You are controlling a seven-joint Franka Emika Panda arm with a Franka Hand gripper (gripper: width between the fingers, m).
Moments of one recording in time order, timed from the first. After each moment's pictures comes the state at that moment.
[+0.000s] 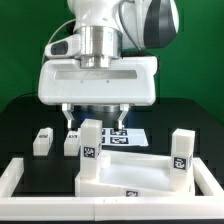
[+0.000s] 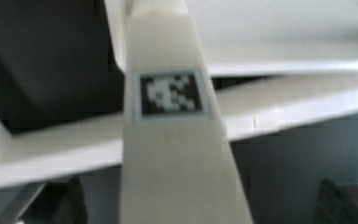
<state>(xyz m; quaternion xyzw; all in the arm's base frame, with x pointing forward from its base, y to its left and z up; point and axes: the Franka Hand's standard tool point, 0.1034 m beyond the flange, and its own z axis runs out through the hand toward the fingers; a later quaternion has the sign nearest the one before) 0.594 -0.064 0.116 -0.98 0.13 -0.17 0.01</state>
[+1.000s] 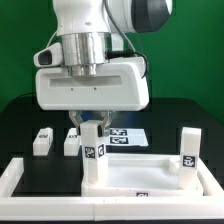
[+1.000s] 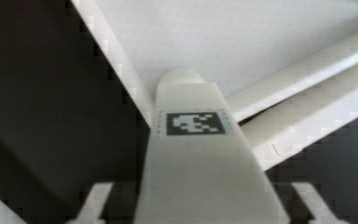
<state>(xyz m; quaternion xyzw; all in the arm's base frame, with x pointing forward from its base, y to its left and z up) 0.600 -0.066 0.113 -0.95 0.31 -0.06 0.06</state>
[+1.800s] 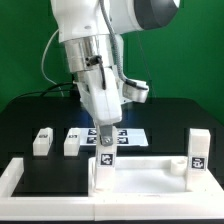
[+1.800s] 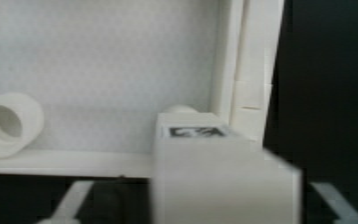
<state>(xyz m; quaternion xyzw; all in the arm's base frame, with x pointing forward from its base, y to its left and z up) 0.621 -0.046 0.112 -0.78 0.61 -0.02 0.11</state>
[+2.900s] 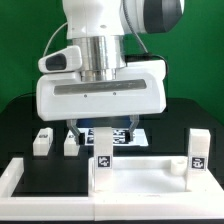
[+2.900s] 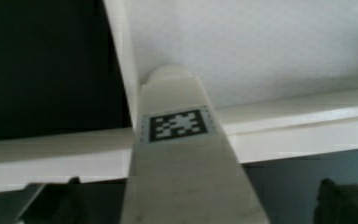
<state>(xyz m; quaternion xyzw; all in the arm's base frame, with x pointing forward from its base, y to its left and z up) 0.629 -0.046 0.110 -0.99 0.07 -0.06 0.05</state>
